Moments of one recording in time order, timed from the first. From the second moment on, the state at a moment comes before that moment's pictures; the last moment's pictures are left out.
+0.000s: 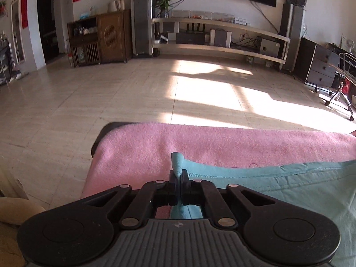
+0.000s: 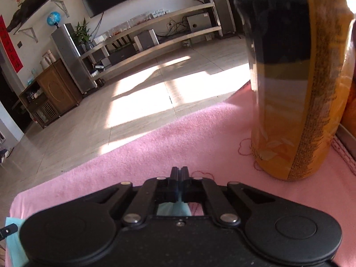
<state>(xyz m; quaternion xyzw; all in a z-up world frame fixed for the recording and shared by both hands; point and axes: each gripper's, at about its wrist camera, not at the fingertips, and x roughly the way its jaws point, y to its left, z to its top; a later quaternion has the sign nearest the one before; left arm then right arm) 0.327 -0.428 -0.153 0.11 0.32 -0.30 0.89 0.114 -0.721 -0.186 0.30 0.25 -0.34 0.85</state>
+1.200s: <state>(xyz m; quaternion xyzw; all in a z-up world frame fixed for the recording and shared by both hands) 0.028 -0.198 -0.144 0.12 0.40 -0.23 0.88 -0.216 -0.524 -0.147 0.36 0.29 -0.29 0.84</state>
